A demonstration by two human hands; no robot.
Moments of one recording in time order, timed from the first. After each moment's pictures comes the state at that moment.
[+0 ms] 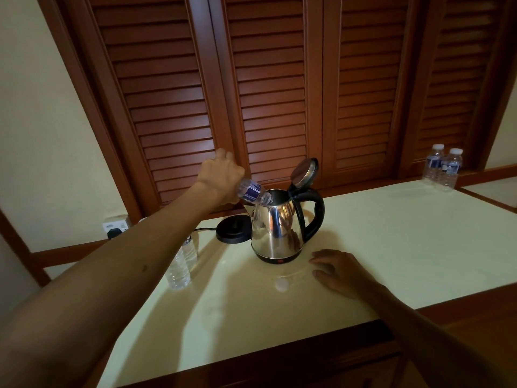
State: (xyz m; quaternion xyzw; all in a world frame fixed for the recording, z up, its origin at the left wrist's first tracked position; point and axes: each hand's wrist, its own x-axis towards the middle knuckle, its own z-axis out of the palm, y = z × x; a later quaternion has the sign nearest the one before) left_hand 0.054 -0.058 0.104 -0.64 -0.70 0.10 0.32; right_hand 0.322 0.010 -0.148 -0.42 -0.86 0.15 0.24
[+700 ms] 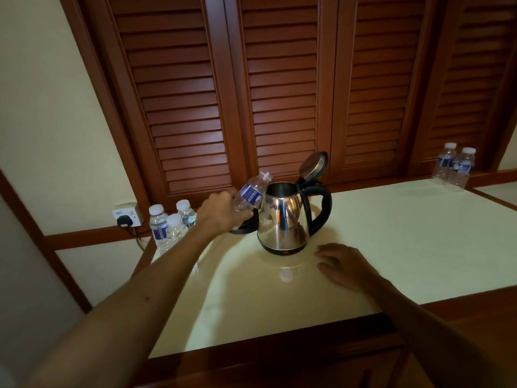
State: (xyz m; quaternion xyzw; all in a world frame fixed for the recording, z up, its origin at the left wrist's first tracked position) left_hand 0.018 -0.078 0.016 -0.61 -0.76 -0.23 0.01; right_hand 0.320 0.009 -0.147 -0.43 -0.86 0.14 0.24
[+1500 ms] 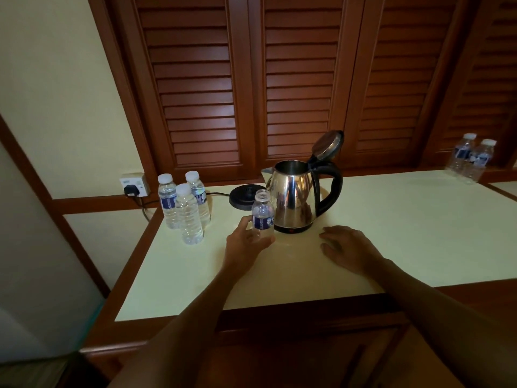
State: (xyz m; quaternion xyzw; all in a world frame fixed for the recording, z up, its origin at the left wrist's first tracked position) left_hand 0.058 -0.117 -0.116 -0.50 -0.68 -0.48 -0.25; right_hand 0.318 -0.007 -0.136 -0.39 -0.90 0.01 0.21
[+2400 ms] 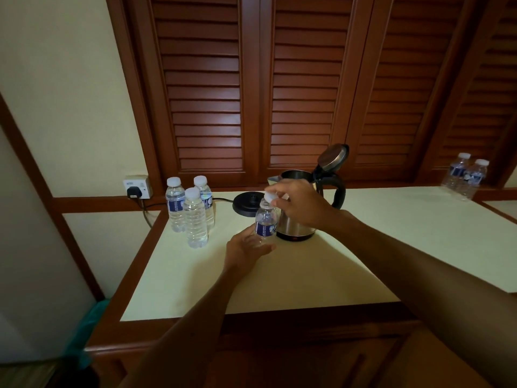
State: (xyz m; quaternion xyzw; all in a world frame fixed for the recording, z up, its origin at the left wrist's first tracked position) left_hand 0.042 -0.116 -0.128 -0.55 -0.64 -0.50 -0.21; right_hand 0.190 -0.043 0.003 -0.25 -0.92 0.10 0.29
